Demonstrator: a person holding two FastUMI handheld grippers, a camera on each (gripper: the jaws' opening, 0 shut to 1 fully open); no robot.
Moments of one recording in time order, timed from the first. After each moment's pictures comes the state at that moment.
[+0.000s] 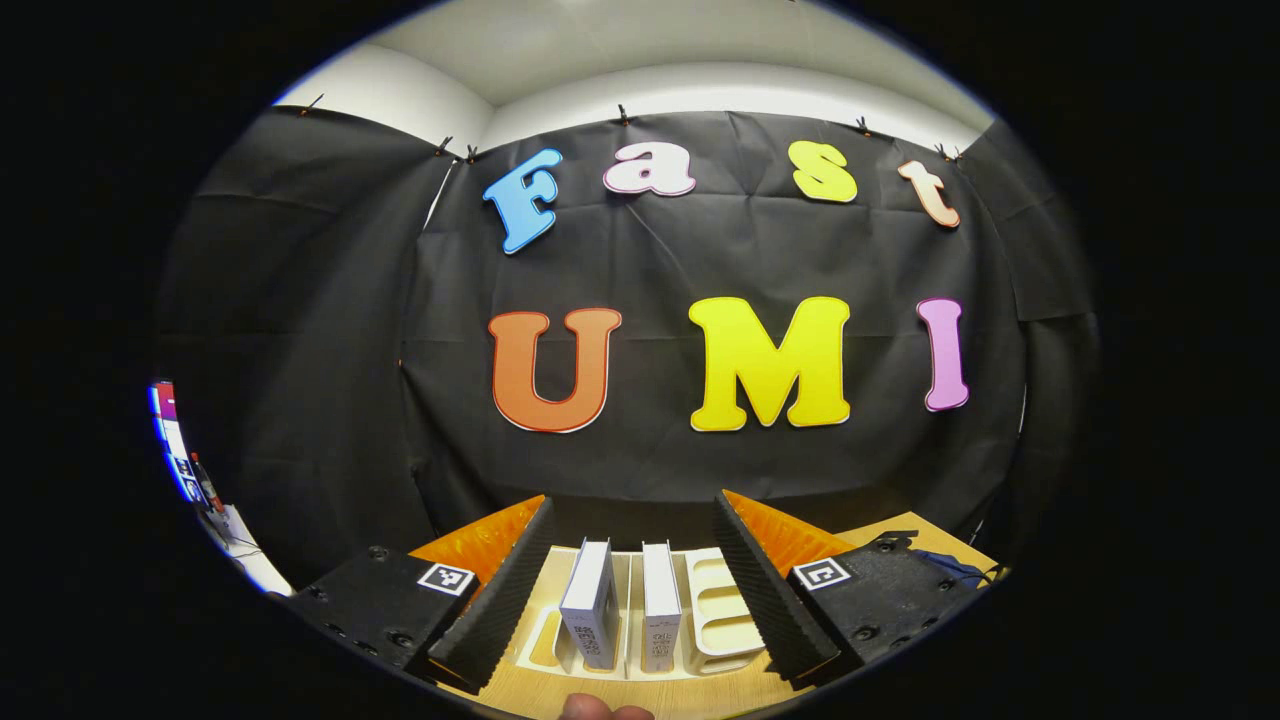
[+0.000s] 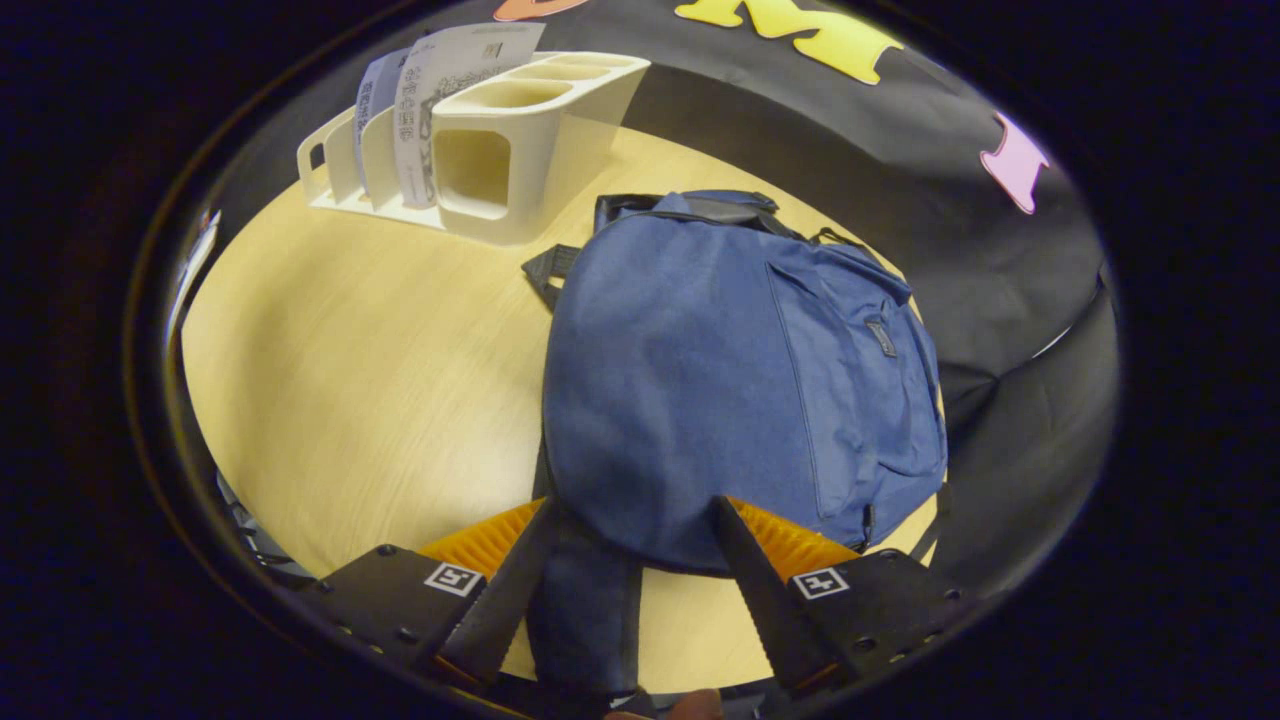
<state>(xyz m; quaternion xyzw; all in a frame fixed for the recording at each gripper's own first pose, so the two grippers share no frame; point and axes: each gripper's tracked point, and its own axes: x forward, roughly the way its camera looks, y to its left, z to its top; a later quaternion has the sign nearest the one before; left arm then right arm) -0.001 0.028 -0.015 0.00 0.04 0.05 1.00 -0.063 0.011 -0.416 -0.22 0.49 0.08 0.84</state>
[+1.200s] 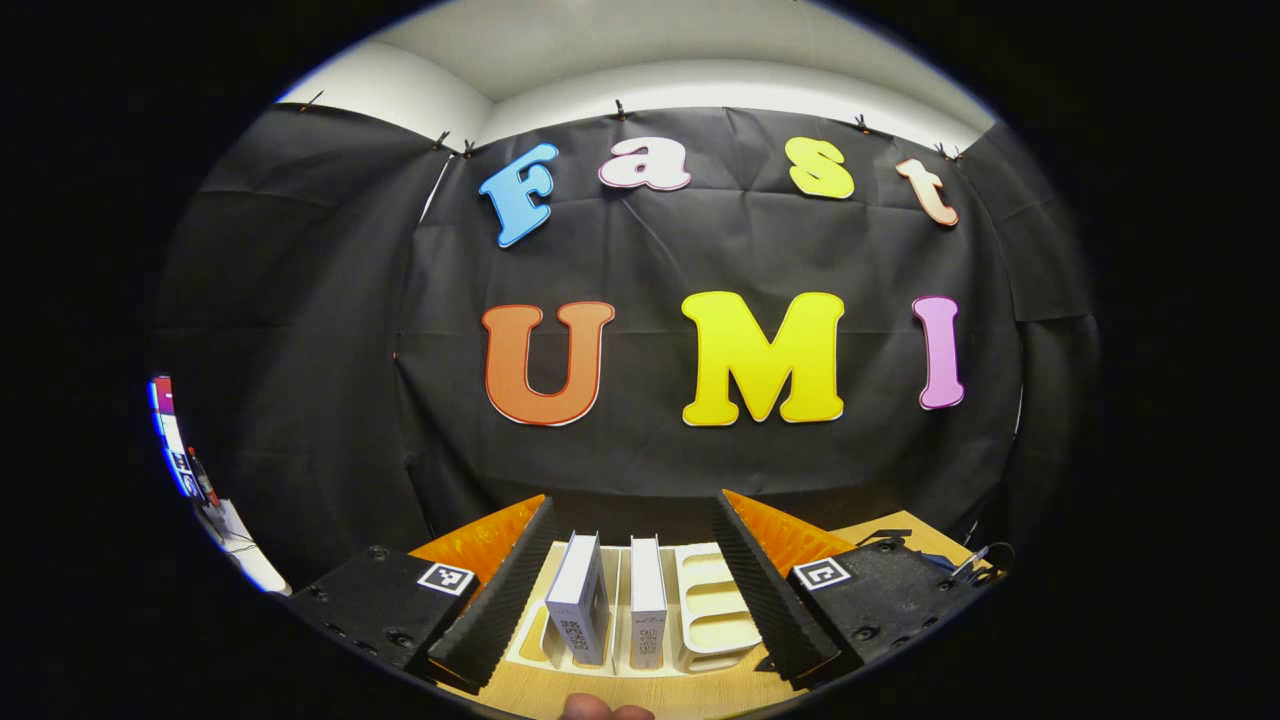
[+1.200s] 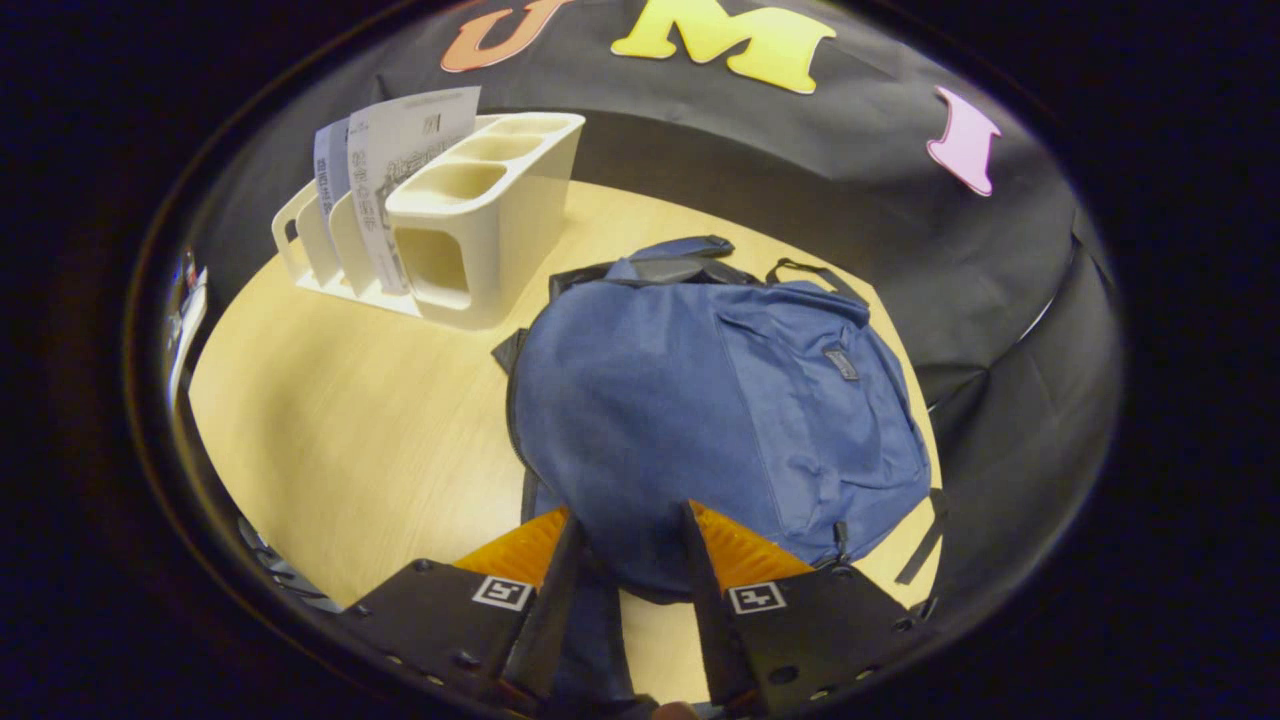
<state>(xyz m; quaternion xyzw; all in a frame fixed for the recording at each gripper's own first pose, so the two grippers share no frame) 0.001 0.022 -0.022 -0.01 0.04 0.04 1.00 -0.035 0.010 -0.372 -0.16 0.43 0.07 0.88</state>
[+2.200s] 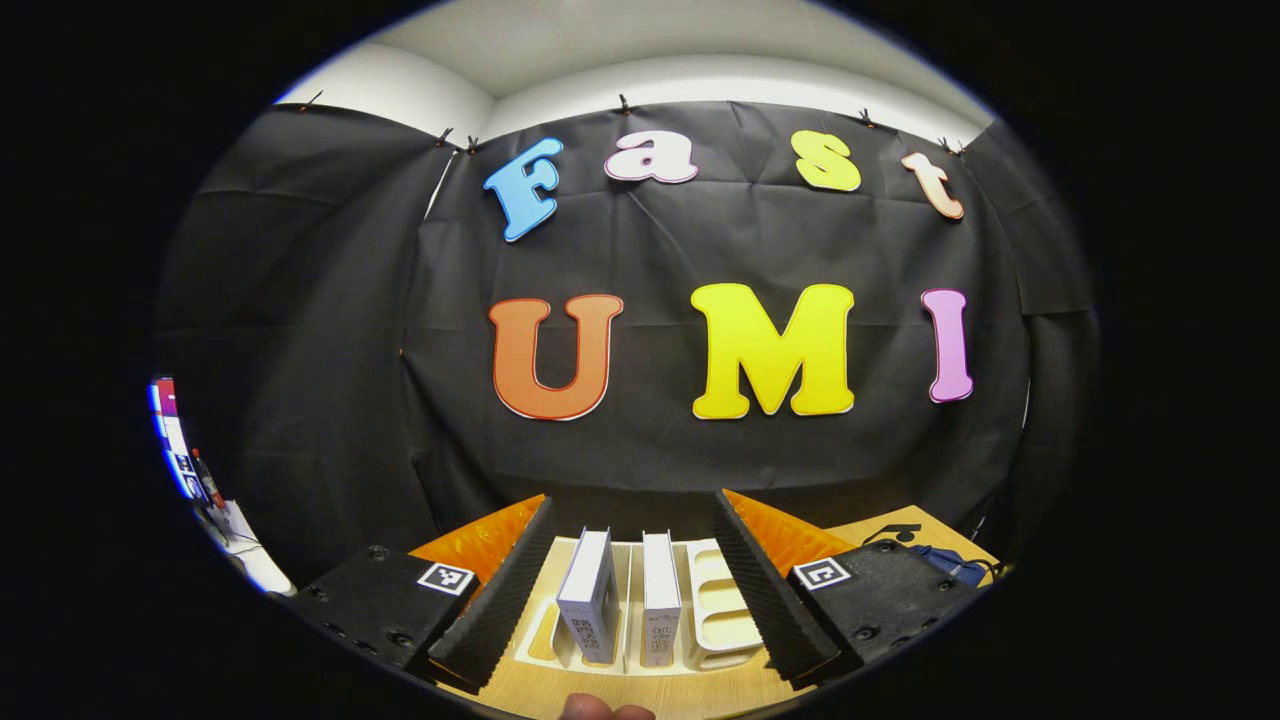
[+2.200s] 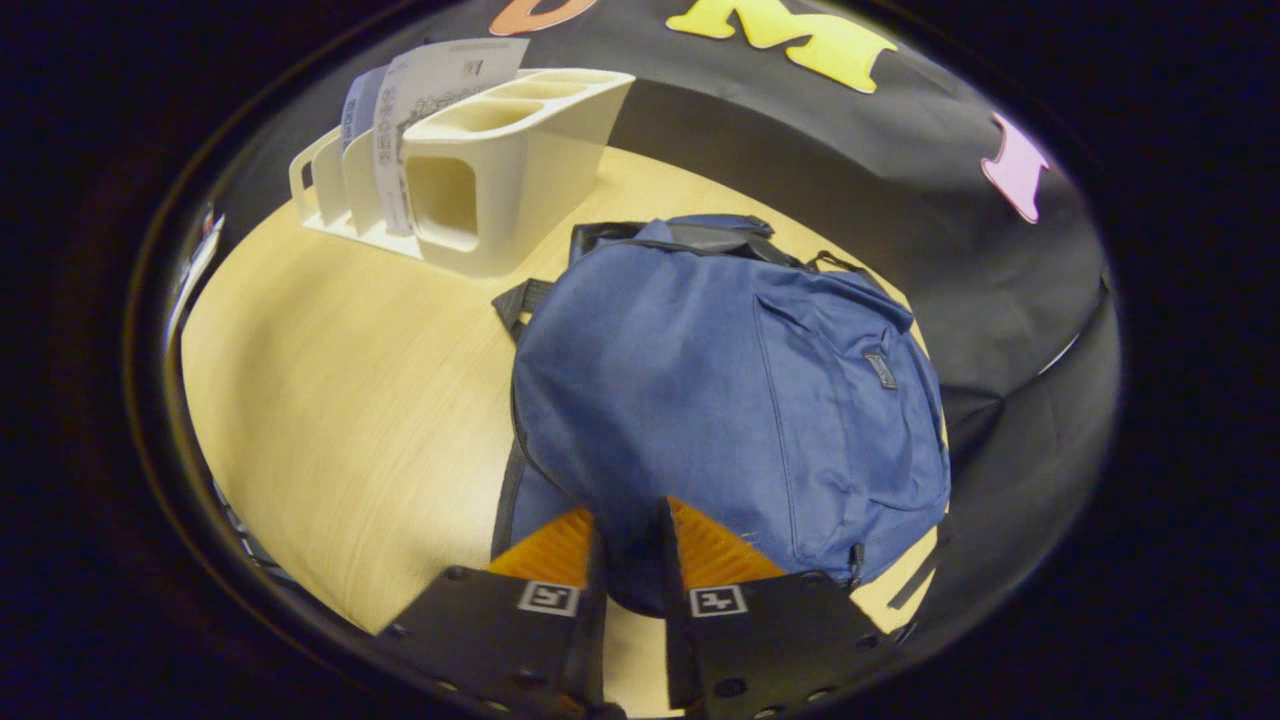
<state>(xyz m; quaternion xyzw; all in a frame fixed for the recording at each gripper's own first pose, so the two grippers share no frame) 0.004 0.031 -0.029 0.00 0.05 0.05 1.00 -0.028 0.010 -0.408 -0.20 0.45 0.09 0.86</state>
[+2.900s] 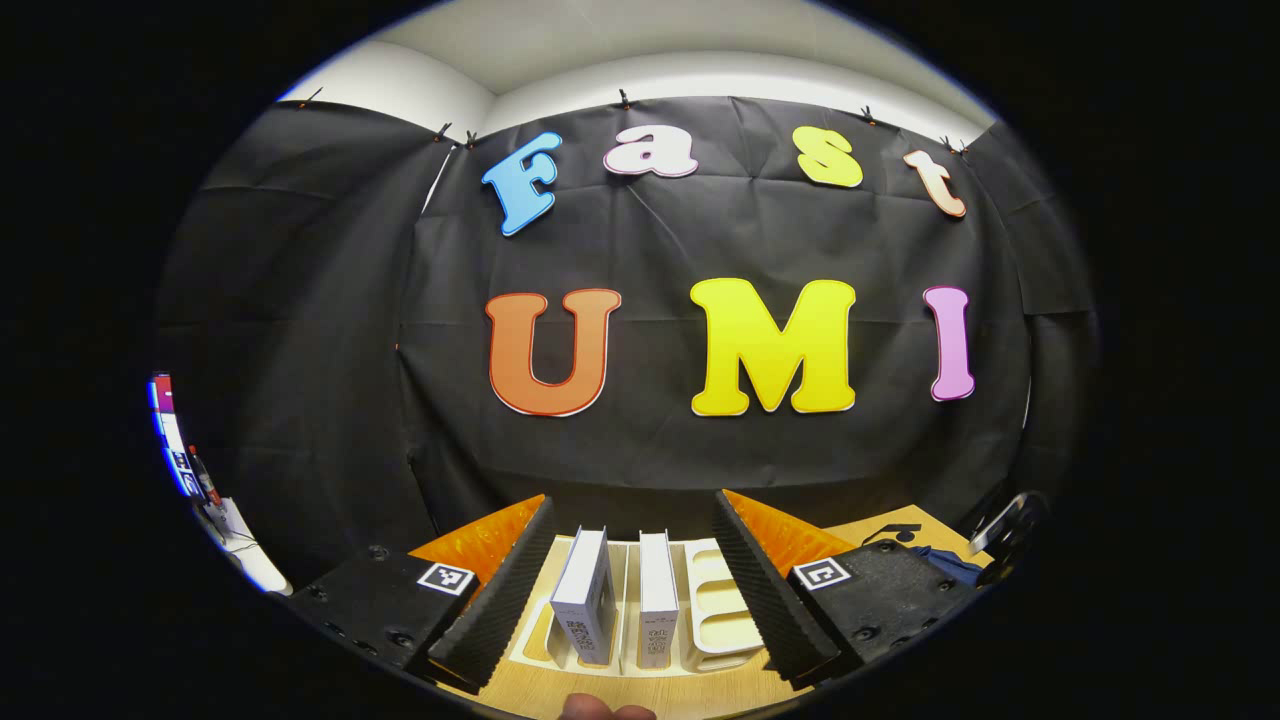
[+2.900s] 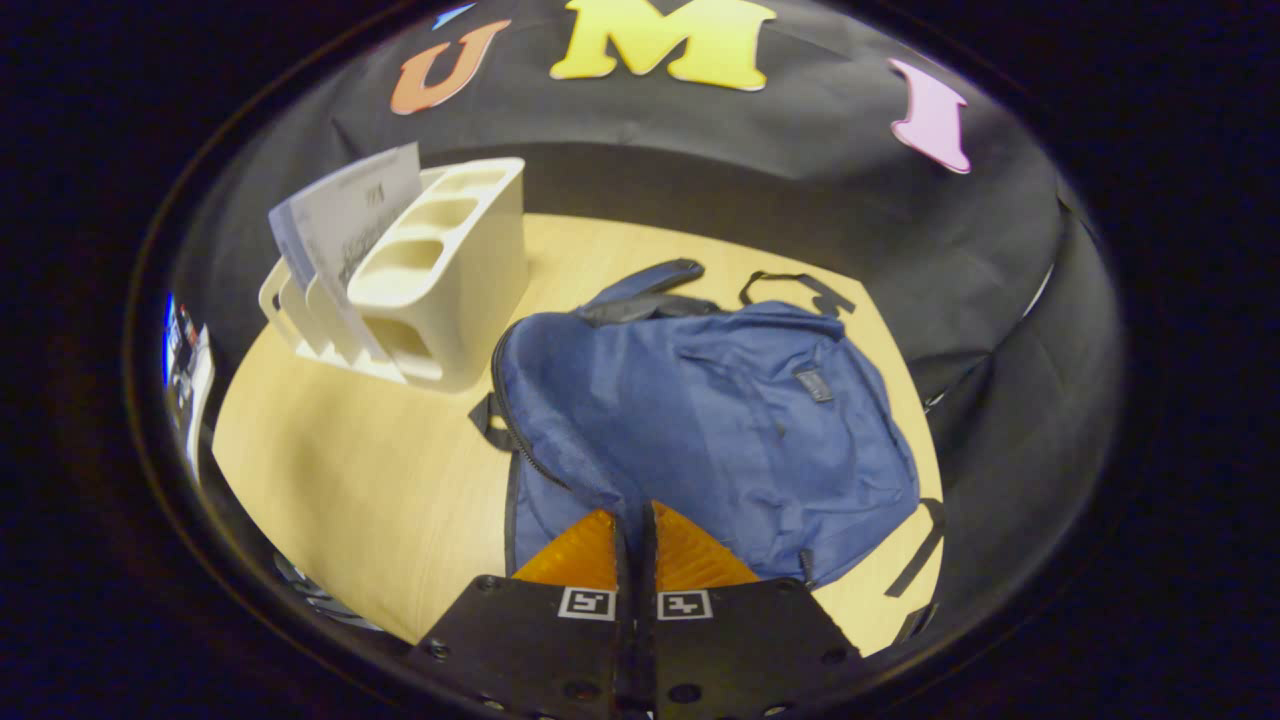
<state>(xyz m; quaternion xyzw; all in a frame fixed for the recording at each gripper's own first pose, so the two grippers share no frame) 0.014 0.030 -0.035 -0.01 0.06 0.04 1.00 0.002 -0.020 -0.314 -0.08 0.42 0.07 0.90</state>
